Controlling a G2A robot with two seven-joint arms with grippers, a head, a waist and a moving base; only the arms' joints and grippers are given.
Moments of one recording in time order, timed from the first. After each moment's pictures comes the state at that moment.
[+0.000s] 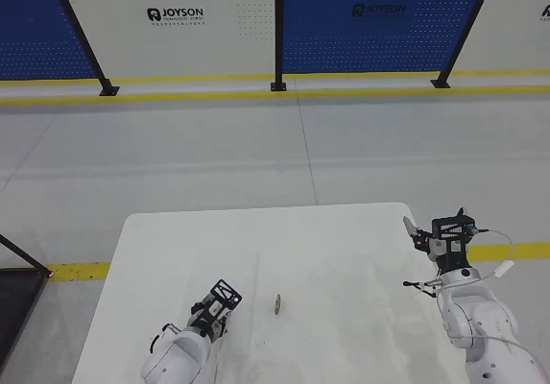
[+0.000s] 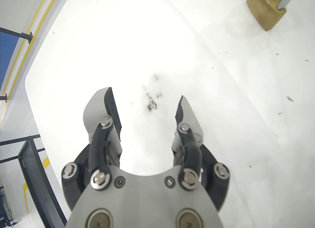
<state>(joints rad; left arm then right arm) 1.87 -1.18 -1.20 -1.88 1.77 -0.07 -0.65 -1.73 -1.15 1.60 -1.80 -1.33 0.00 0.00</state>
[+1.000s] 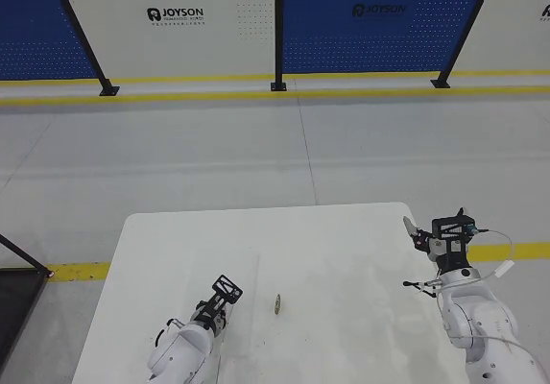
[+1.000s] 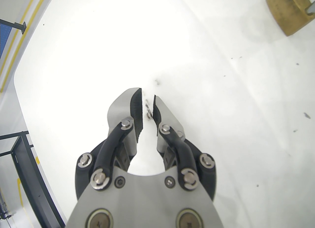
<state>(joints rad) 1.81 -1.20 -1.18 -1.79 1.74 -0.05 -0.67 -1.73 -1.15 1.60 -1.80 -1.33 0.00 0.00</state>
